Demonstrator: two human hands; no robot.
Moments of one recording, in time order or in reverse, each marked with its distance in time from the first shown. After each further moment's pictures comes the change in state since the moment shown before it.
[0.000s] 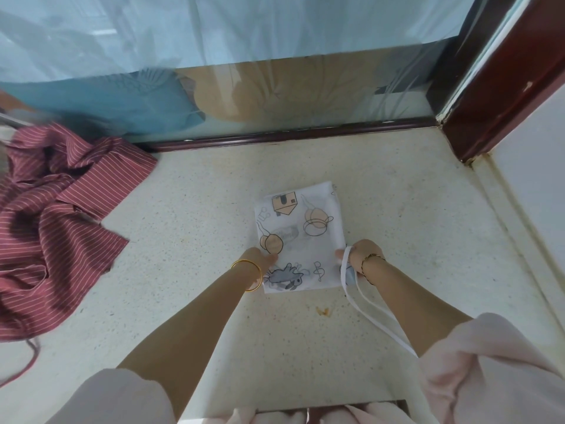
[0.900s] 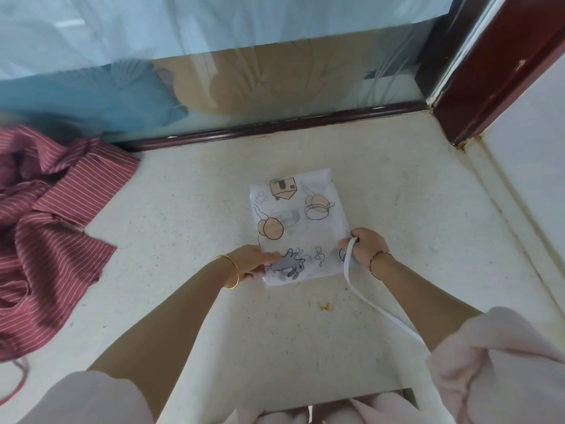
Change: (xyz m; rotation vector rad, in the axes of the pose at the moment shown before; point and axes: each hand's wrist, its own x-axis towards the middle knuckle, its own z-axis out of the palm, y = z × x) left_hand 0.011 -0.013 -0.021 -0.251 -0.360 0.027; right_hand 0.001 0.021 -0.006 0.112 0.118 -0.271
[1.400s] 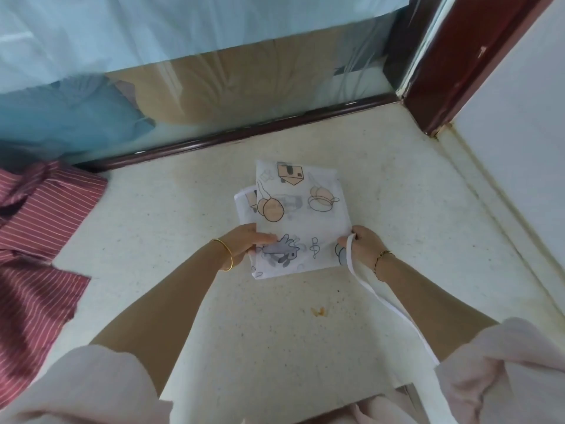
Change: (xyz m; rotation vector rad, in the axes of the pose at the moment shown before) left_hand 0.030 0.052 -0.008 -0.123 -0.164 0.191; right_hand -0.003 0.011 -0.013 0.222 0.006 0.021
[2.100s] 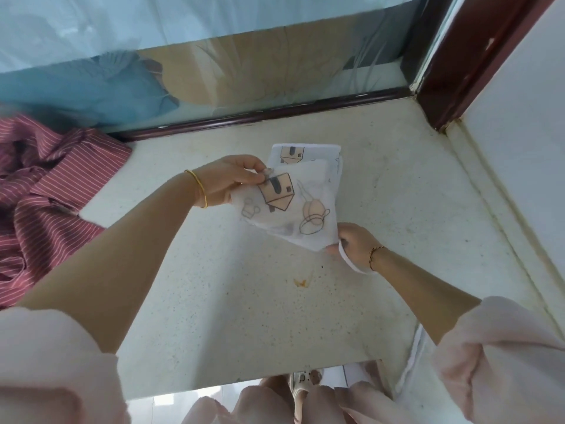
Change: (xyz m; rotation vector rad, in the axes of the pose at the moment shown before) left_hand -0.098 0.079 0.028 0.114 -0.027 0.200; right_hand -0.032 0.023 -0.018 -0.365 -0.295 -0.460
